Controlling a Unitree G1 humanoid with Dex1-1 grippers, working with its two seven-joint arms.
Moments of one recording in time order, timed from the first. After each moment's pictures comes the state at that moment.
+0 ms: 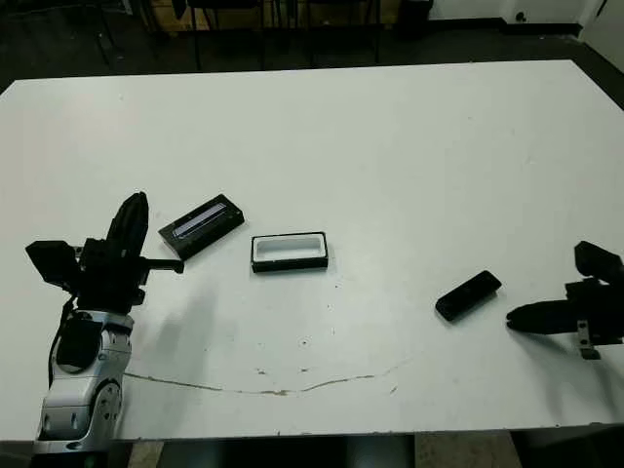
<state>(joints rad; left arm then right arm) 0.05 0.10 0.09 -0.18 -0.20 -0.10 -0.14 -0.34 -1.01 0.06 0.73 0.18 -0.09 1.61</state>
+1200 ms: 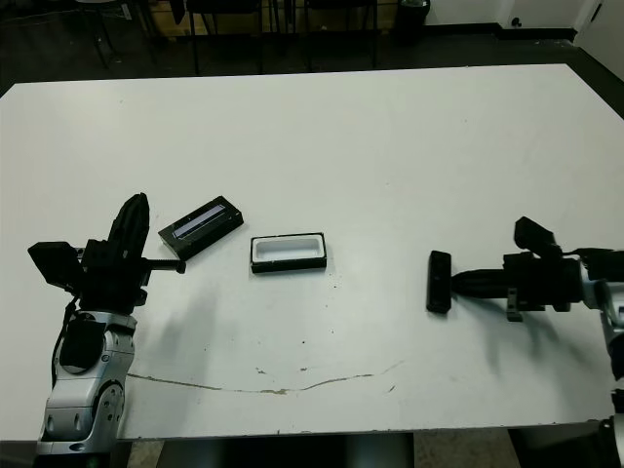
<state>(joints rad) 0.05 0.09 0.07 -0.18 -0.19 -0.11 -0.11 -0.46 -0.83 0.15 0.61 0.13 0.03 1.45</state>
